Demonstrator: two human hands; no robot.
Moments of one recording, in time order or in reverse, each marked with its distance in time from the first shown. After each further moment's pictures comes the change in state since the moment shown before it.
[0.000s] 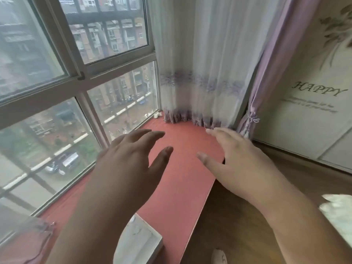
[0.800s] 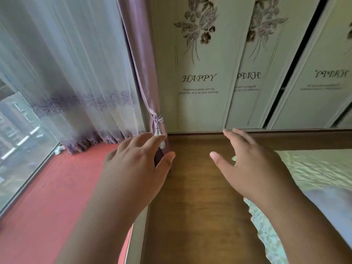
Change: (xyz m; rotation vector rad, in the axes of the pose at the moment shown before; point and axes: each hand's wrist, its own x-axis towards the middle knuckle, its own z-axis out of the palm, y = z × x) left_hand 0.031 0.299 0.126 0.019 -0.179 0.528; right_hand -0.143 0.270 -0.120 -0.092 0.314 0.617
